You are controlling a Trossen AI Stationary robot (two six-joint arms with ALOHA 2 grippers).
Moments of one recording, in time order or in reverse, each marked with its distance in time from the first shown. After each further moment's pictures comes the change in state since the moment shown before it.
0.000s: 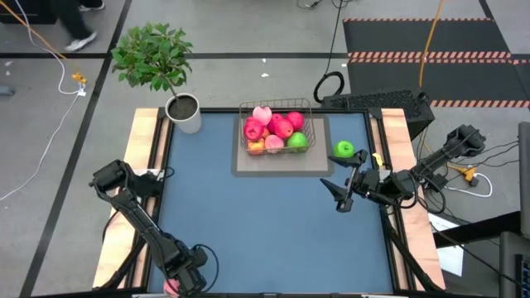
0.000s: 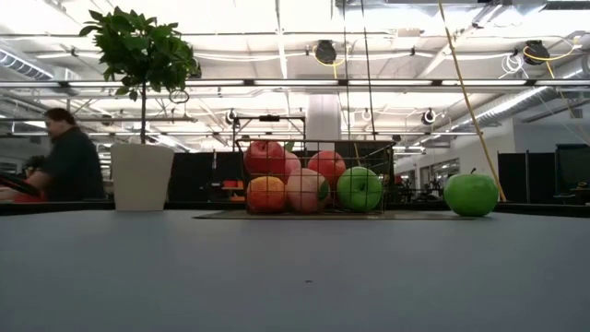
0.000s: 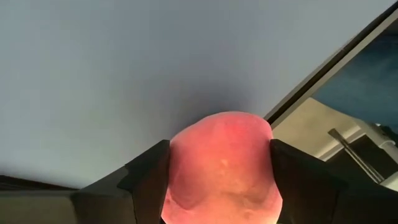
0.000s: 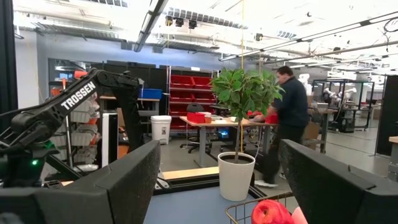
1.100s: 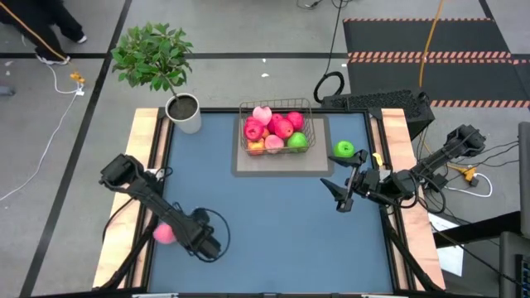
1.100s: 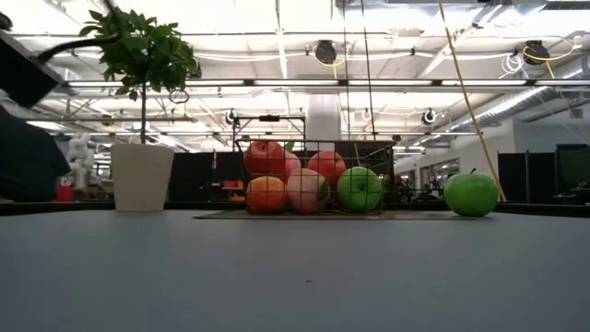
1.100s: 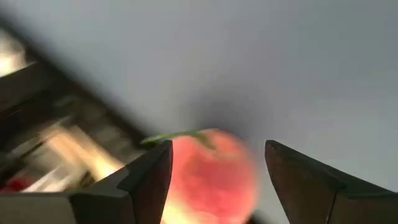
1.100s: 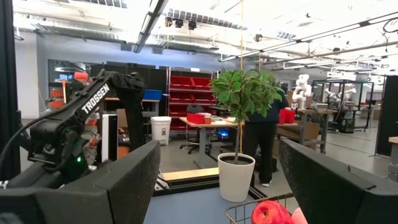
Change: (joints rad) left arm 0.256 0.000 -0.002 -0.600 -0.204 0.267; right arm 0.000 0.000 0.000 0.006 0.000 -0.003
